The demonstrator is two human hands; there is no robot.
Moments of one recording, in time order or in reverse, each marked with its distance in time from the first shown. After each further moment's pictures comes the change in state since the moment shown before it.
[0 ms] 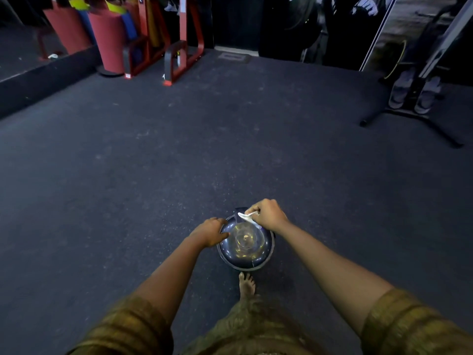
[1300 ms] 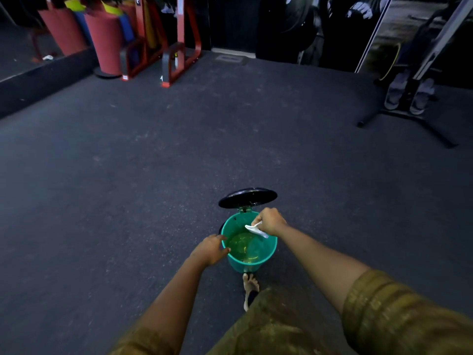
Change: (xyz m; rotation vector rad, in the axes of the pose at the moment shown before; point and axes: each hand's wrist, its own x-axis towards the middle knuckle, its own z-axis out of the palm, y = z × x) left_hand -0.017 -0.038 0.033 -0.086 -0.016 -0.011; right_hand 0.013 -0.006 0.027 -0.128 -0.119 0.131
